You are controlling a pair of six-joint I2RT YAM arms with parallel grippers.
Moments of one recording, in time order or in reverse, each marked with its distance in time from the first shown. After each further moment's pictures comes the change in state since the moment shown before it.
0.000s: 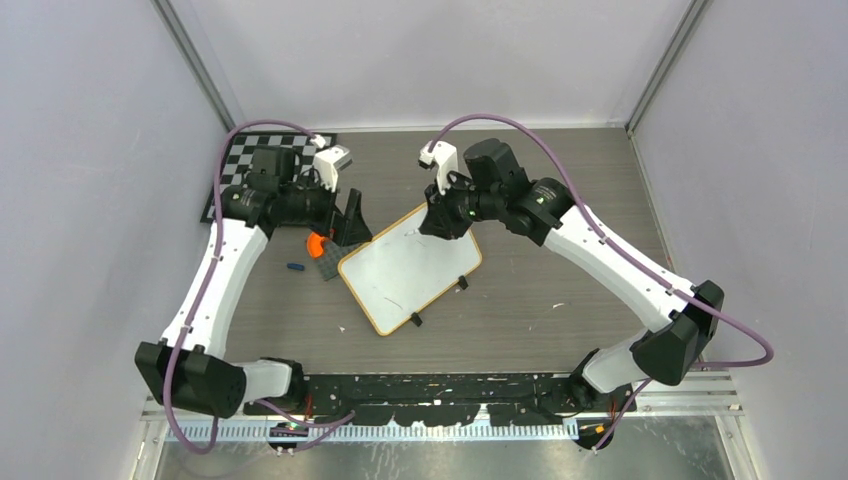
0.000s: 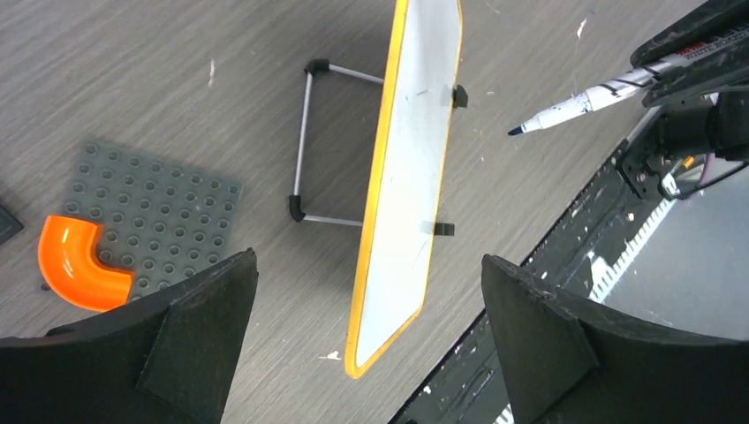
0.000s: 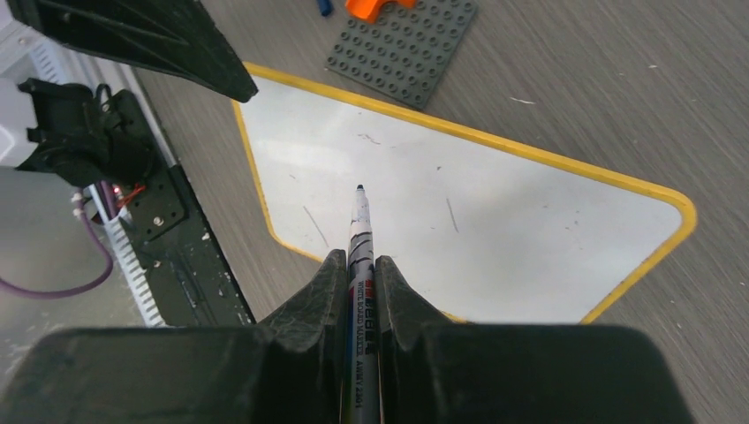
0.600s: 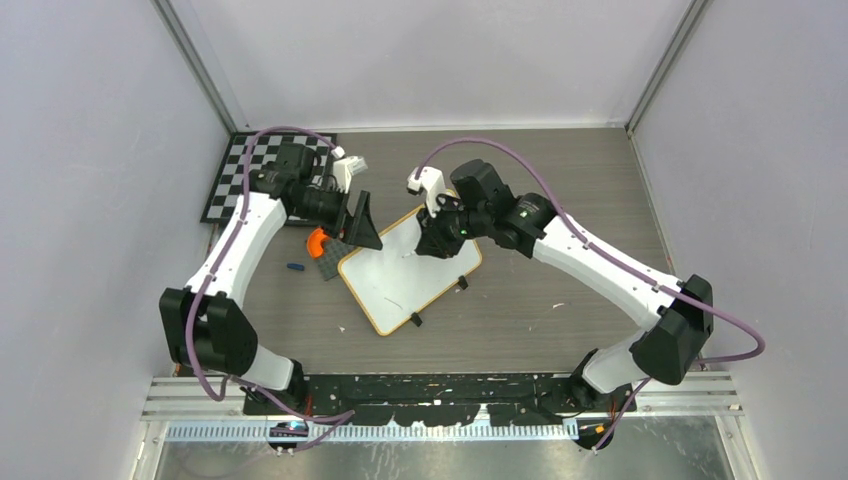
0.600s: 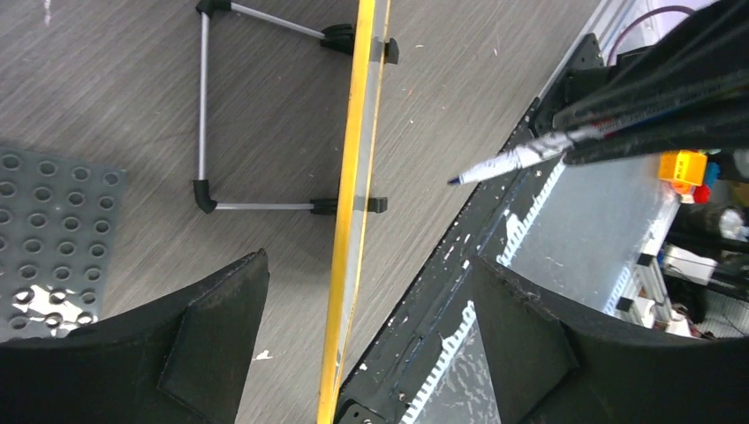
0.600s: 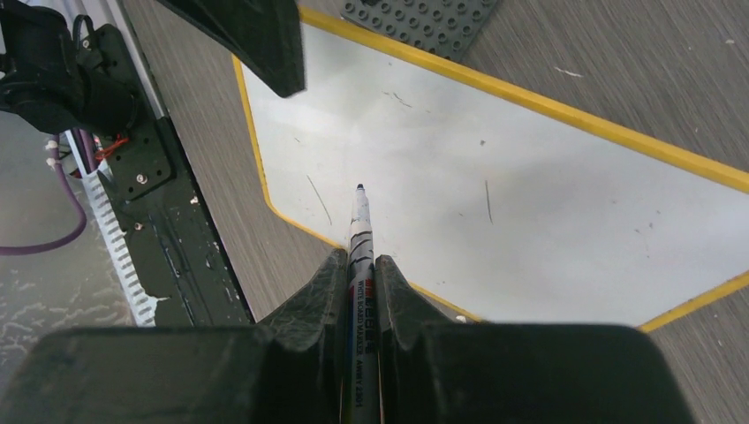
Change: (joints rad) left arm 0.004 0.192 0.021 -0.101 0.180 0.023; right arm 0.029 0.005 -0.130 0.054 -0.061 -0.063
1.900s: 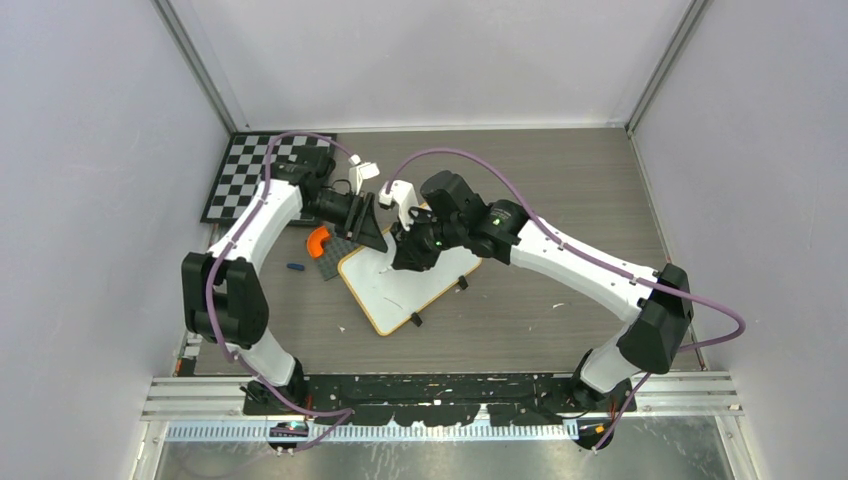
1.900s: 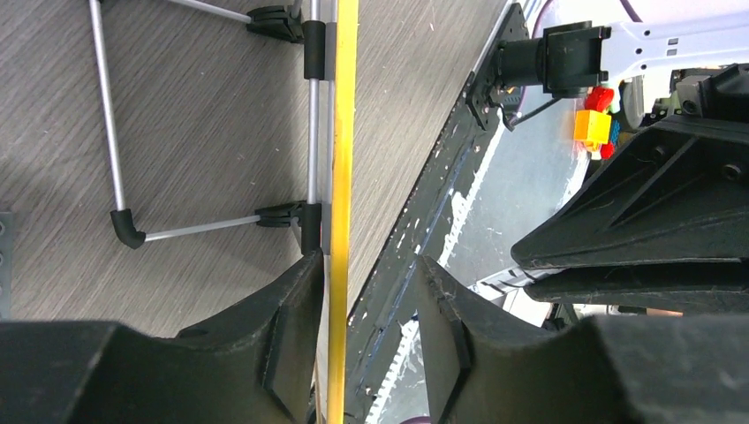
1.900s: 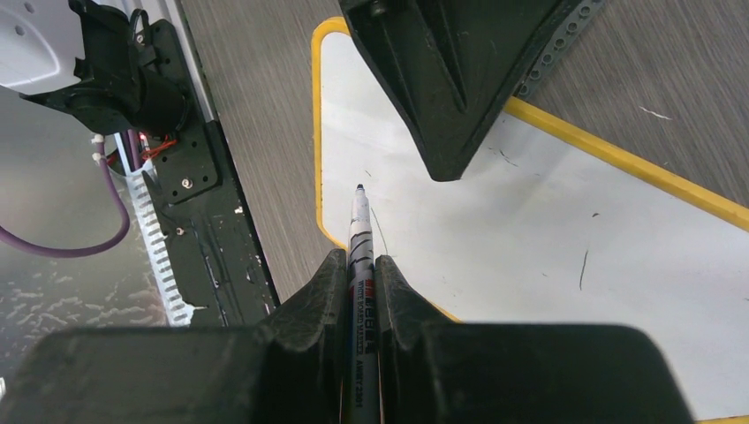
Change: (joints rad) left arm -0.014 0.182 0.026 -0.045 0.187 0.051; right arm 0.134 0.089 0.058 0.042 0.025 0.047
